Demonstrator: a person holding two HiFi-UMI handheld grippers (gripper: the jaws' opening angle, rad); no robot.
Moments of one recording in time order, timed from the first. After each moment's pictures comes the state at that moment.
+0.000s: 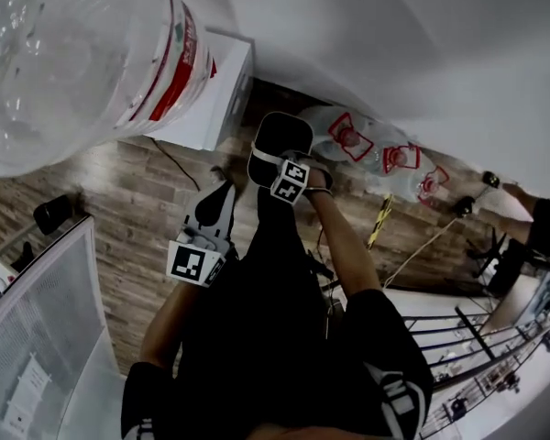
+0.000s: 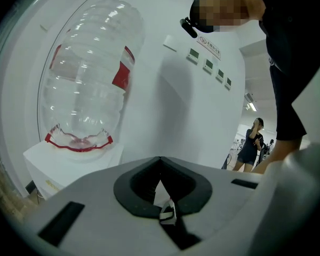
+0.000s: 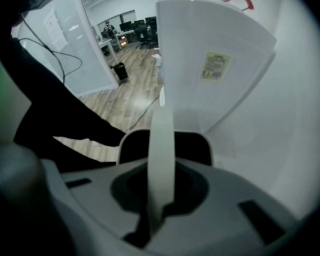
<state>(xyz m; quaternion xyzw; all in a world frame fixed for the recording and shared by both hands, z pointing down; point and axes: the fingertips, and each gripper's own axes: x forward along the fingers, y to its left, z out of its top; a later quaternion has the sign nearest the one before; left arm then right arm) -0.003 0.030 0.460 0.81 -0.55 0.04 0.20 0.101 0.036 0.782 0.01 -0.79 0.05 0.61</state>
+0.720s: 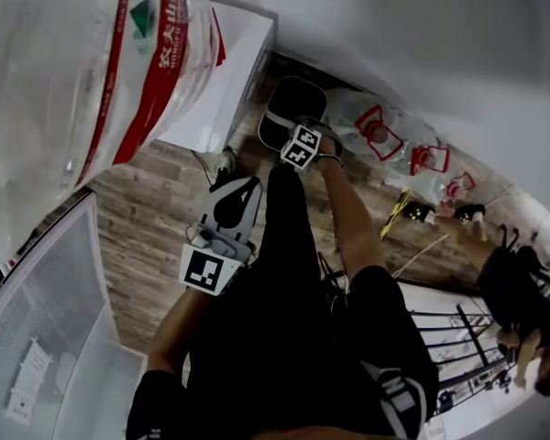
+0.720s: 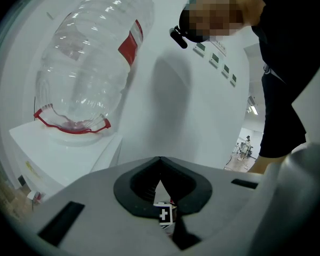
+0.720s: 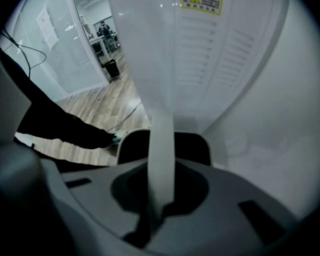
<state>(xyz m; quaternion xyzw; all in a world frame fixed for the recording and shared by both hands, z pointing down) 0.012 0.002 0.513 0.80 -0.55 0.03 0.24 0.073 -0.026 0.922 0.03 -0.80 0.04 0.60</state>
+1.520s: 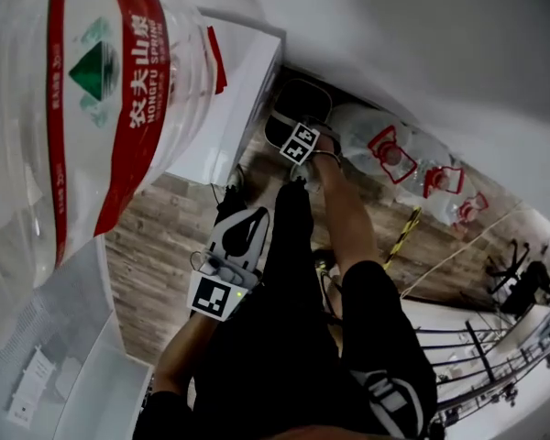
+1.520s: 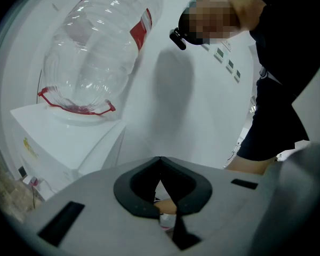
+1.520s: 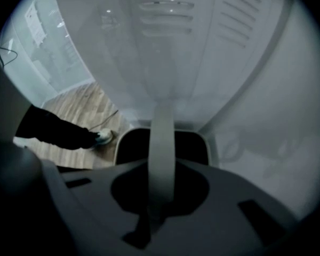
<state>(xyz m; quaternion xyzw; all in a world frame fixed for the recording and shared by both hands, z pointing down) 0.009 0.007 0.551 0.79 -0.55 0.04 0.27 0.040 -0.073 1.012 0.06 -0.79 0.05 0.61</state>
